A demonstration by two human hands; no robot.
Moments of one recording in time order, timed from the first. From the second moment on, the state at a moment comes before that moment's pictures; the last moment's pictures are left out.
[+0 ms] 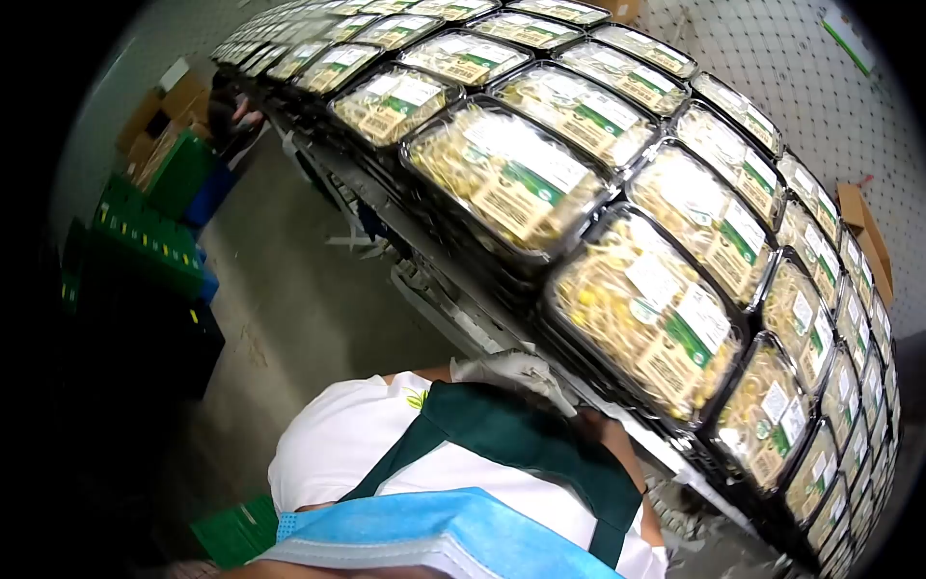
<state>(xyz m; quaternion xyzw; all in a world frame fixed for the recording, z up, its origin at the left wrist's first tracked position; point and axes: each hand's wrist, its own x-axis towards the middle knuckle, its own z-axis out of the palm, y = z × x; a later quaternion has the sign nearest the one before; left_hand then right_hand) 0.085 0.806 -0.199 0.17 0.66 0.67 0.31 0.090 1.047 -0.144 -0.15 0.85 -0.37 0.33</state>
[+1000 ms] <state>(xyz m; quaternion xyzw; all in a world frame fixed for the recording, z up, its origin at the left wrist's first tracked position) 0.047 0.668 -0.217 0.08 0.64 0.71 0.29 0.004 0.910 -0.123 -0.29 0.88 -0.32 0.19</state>
